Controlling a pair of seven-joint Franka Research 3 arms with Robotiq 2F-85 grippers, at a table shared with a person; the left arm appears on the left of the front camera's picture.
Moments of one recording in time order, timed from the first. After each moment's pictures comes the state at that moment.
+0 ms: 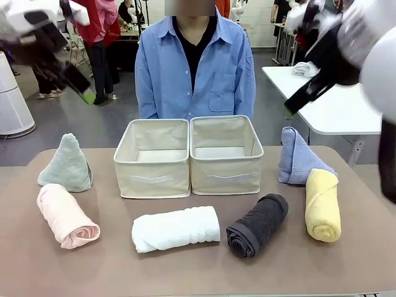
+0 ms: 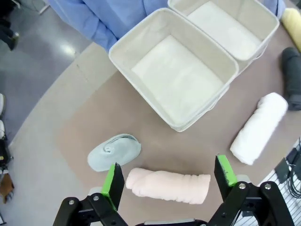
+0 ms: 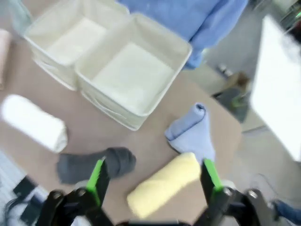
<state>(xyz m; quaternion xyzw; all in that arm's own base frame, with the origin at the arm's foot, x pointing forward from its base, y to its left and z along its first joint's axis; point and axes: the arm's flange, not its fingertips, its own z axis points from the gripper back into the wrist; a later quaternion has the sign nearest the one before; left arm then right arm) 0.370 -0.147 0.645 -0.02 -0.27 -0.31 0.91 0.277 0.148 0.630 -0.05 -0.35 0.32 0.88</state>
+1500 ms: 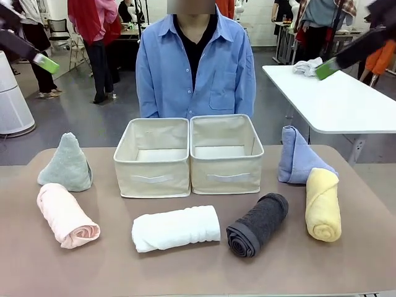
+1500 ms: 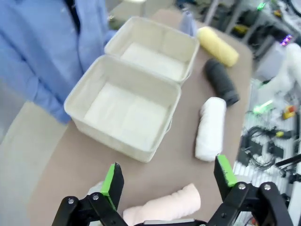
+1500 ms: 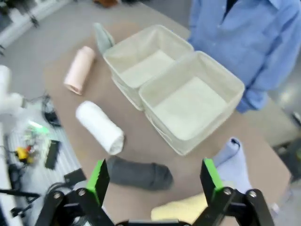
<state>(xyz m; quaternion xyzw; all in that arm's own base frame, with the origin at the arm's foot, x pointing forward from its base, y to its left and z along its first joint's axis) 0.455 -0.008 0.642 -0.30 -0.28 -0.45 0.79 0.343 0.025 0.654 0.23 -0.34 0.40 0.82</state>
